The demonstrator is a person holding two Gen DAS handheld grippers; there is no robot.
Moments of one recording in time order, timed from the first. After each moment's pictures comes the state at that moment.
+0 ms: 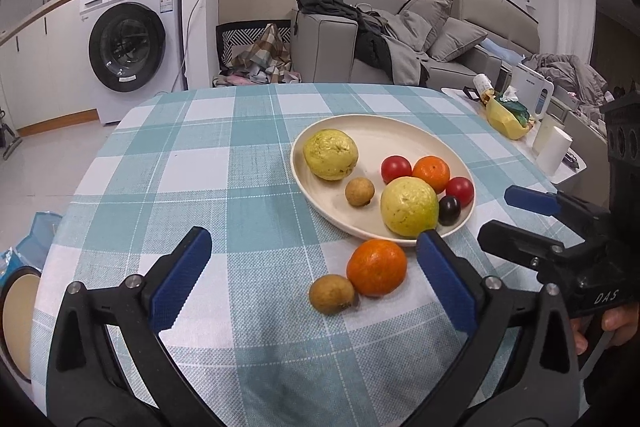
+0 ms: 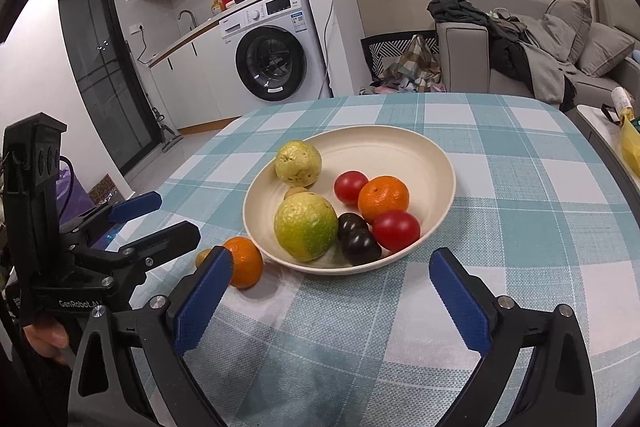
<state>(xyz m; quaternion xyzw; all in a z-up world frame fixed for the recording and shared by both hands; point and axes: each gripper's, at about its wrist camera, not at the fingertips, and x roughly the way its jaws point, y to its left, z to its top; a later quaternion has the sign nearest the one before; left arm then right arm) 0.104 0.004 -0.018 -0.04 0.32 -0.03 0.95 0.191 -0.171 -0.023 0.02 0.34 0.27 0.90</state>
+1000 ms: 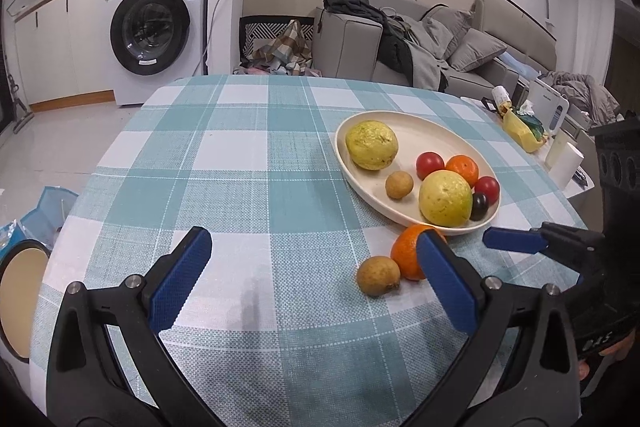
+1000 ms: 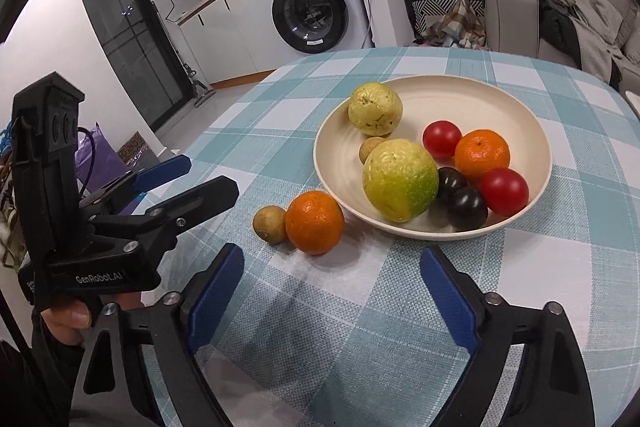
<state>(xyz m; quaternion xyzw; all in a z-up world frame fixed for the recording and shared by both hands) 0.094 0.038 -0.030 -0.07 0.32 0.01 0.95 0.185 -0.119 -0.041 0.00 0.41 0.33 0.85</state>
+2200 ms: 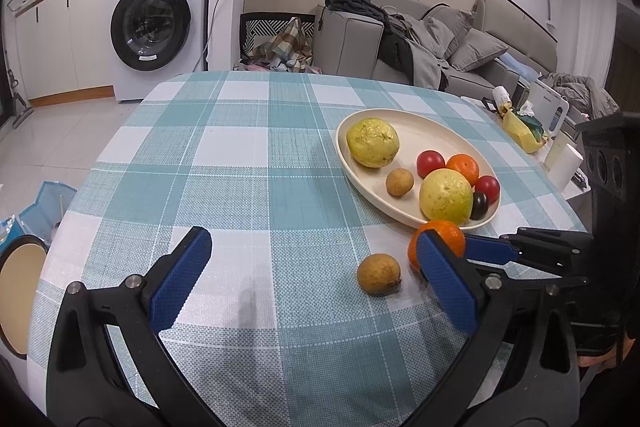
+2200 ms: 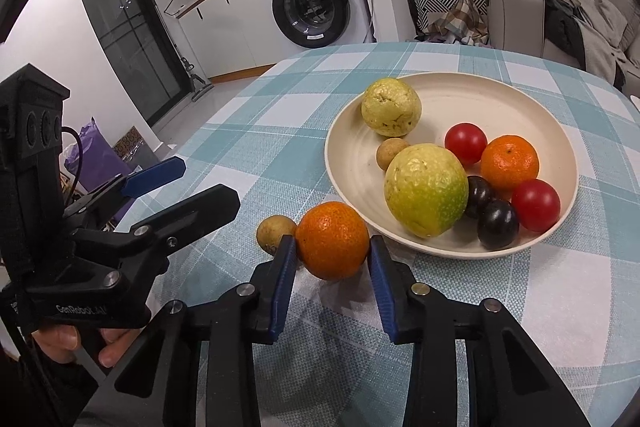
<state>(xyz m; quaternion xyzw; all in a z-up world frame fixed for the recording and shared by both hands) 0.094 0.039 -0.032 -0.08 0.32 0.00 0.94 0.191 -0.097 -0.046 -0.02 0.42 0.33 0.85</state>
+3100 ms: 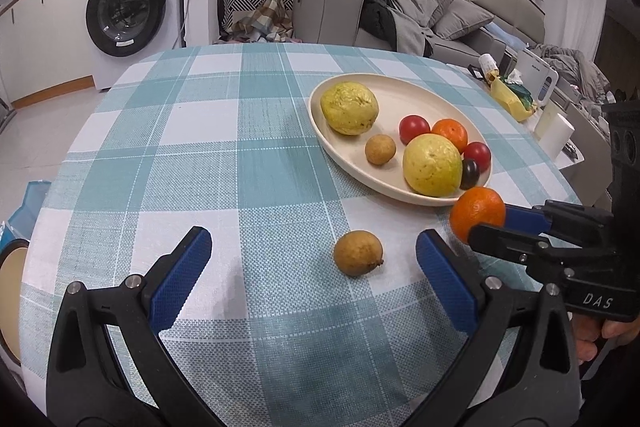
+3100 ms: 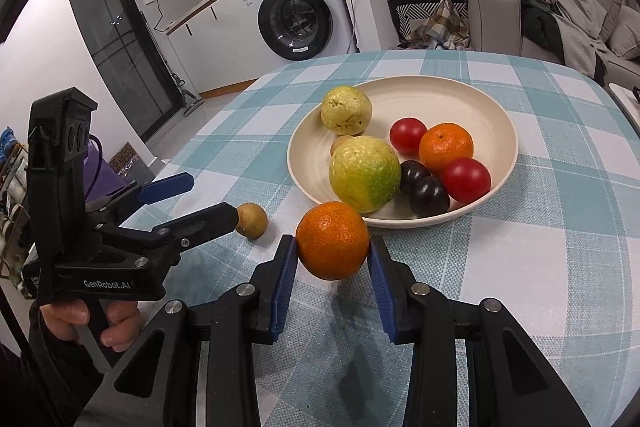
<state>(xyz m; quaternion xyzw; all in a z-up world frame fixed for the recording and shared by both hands) 0.109 0.021 -0.048 -0.06 0.38 -0.03 0.92 0.178 -0.140 -0.038 0.00 0.40 0.31 0.86</state>
